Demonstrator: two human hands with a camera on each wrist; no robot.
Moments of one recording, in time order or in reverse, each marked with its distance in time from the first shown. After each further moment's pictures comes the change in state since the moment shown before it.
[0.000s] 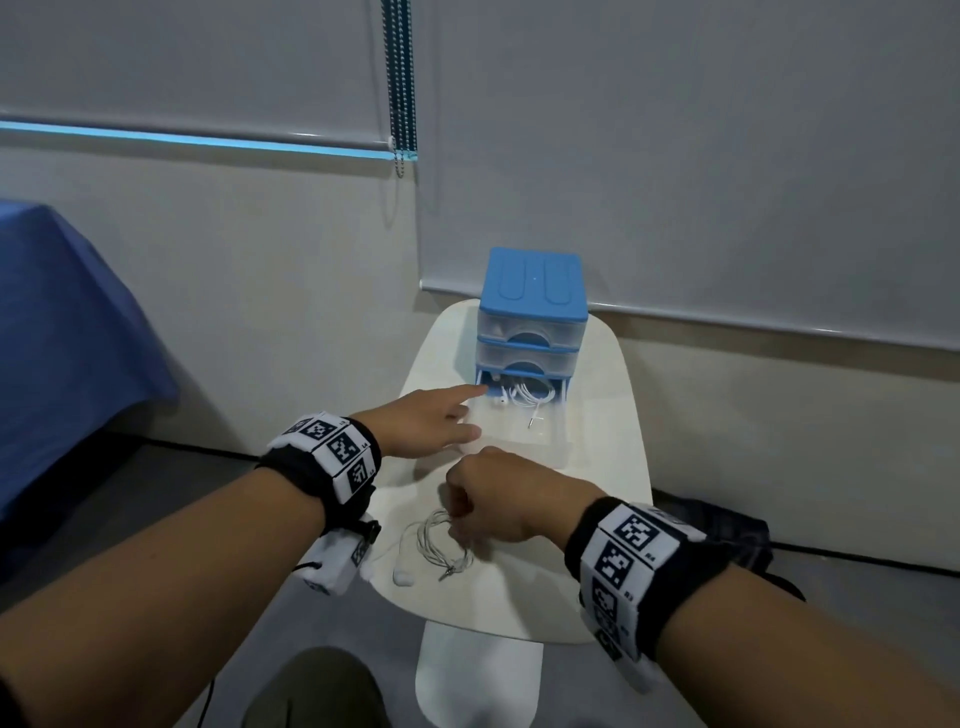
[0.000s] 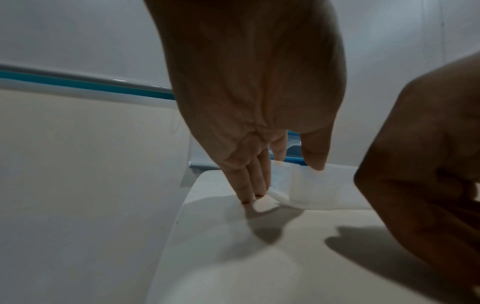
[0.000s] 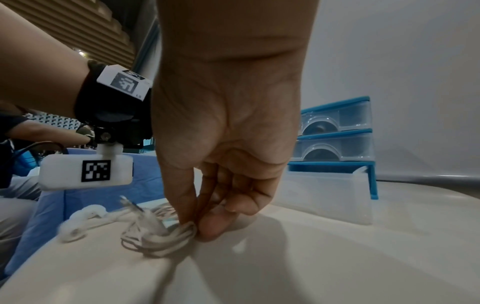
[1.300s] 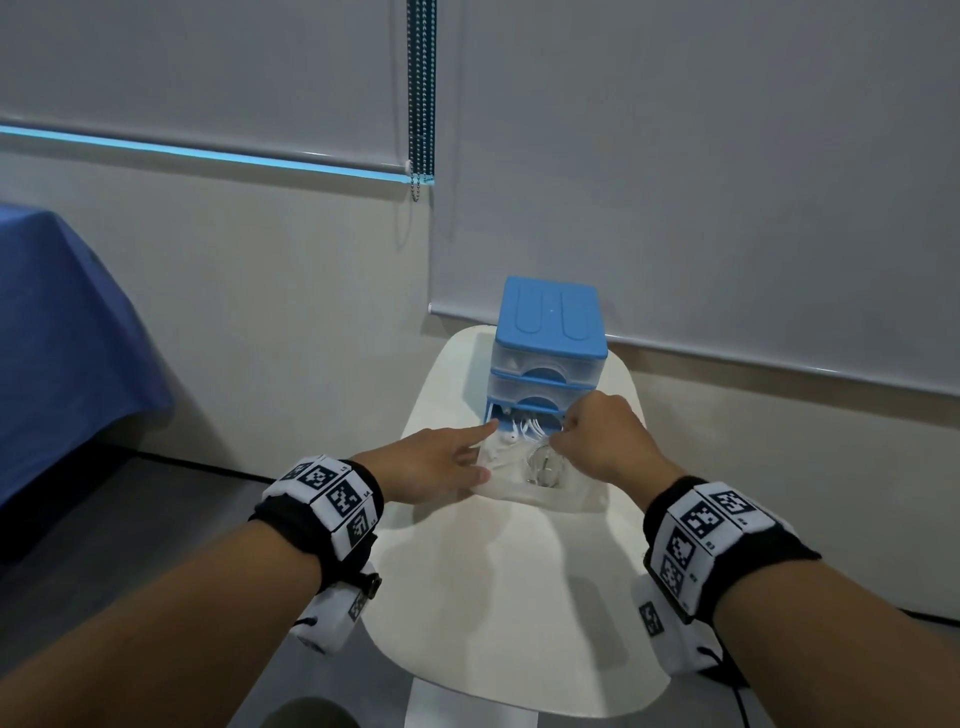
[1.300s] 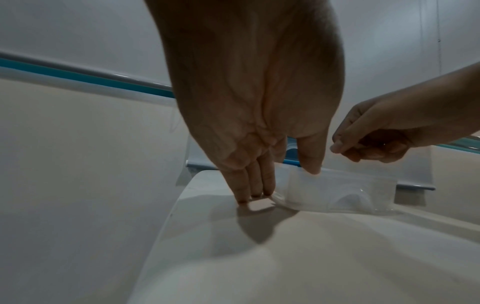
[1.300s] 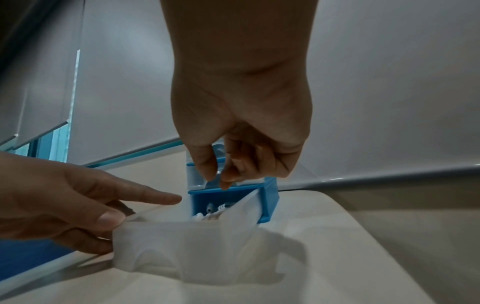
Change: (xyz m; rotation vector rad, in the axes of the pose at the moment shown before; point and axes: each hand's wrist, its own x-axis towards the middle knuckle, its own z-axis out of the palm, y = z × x) left_hand 0.004 -0.013 0.001 -0.009 -0.022 0.058; right_hand 0.023 0.090 -0.058 0.149 0.520 0.478
